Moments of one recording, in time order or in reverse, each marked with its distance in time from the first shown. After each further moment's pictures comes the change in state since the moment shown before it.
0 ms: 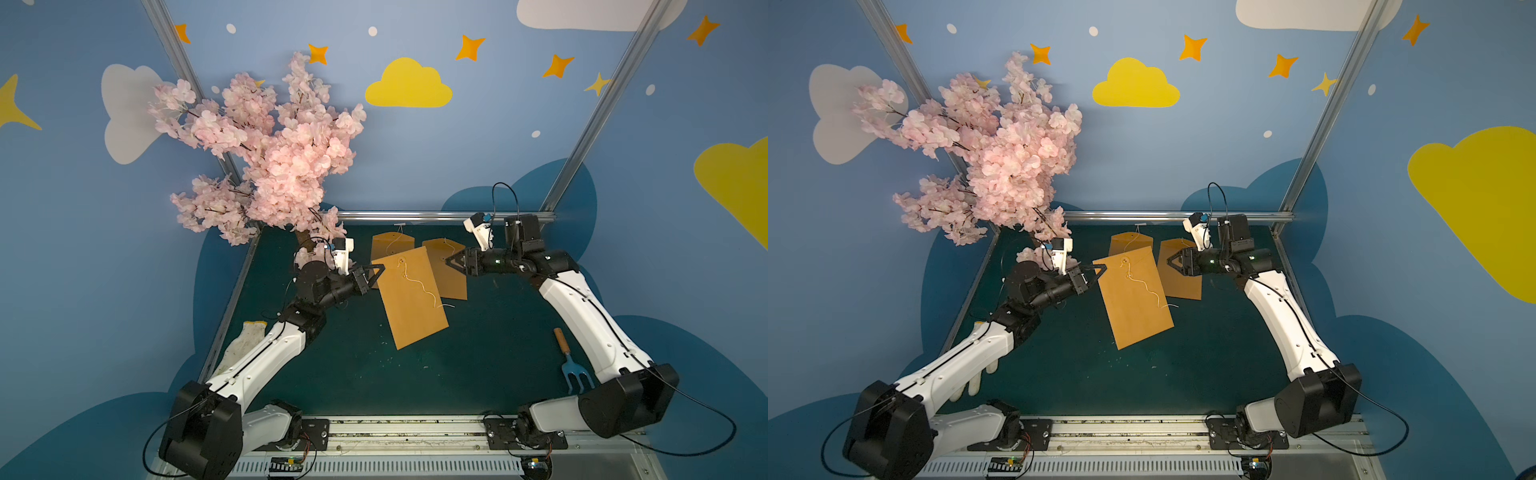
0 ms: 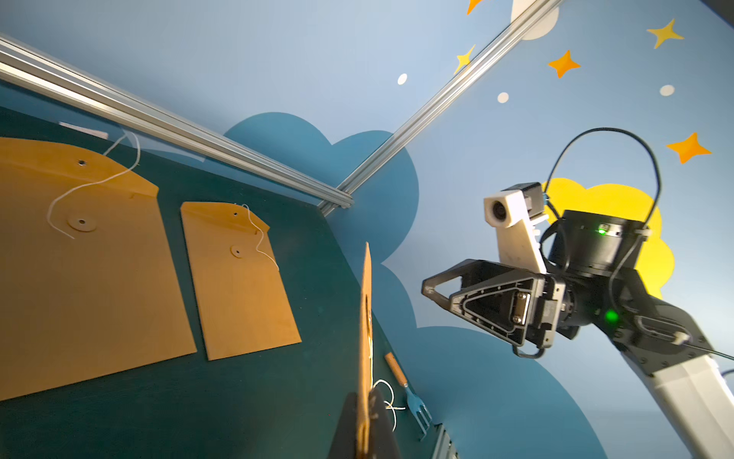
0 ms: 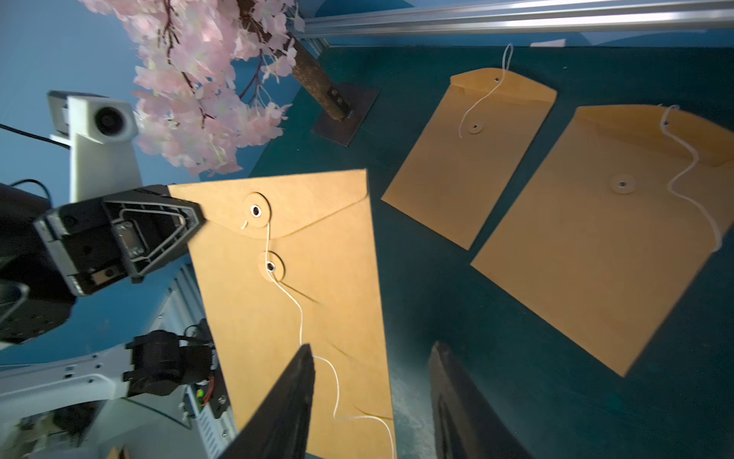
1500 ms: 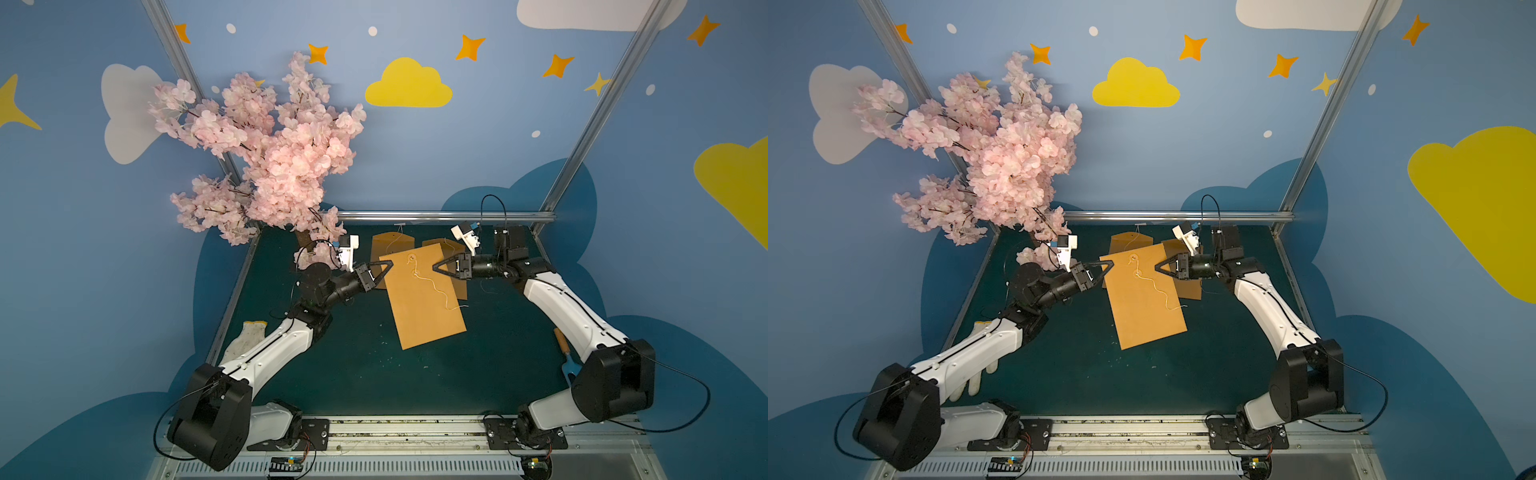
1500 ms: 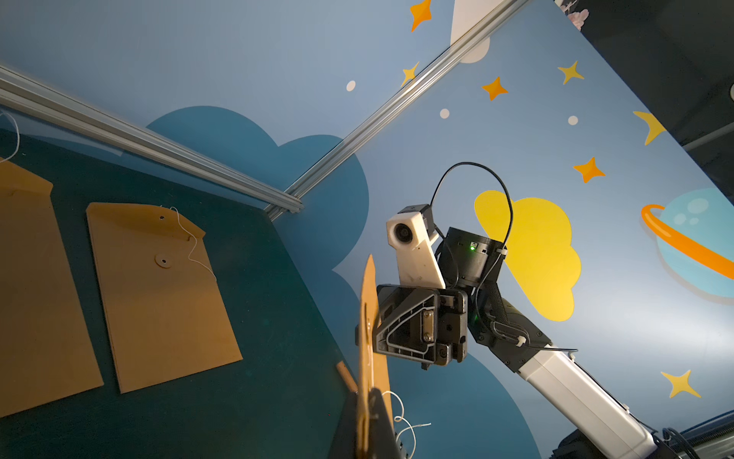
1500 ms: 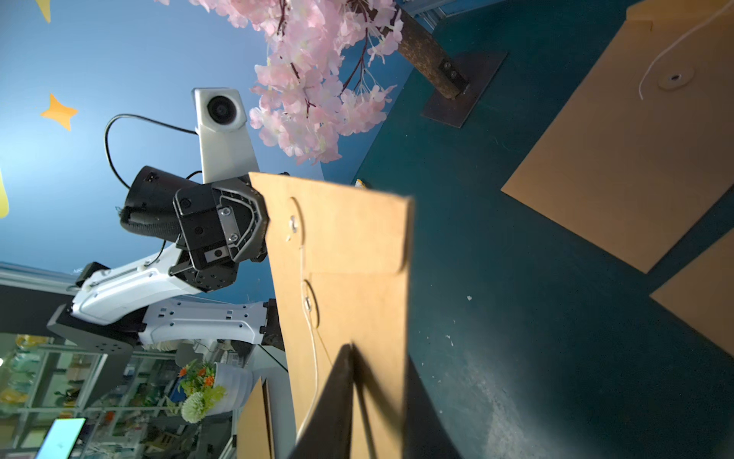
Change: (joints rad) left arm -0.027 0.083 -0.014 0.245 0.048 -0.146; right arm 0.001 0.074 -0.160 0.296 -0.390 0.189
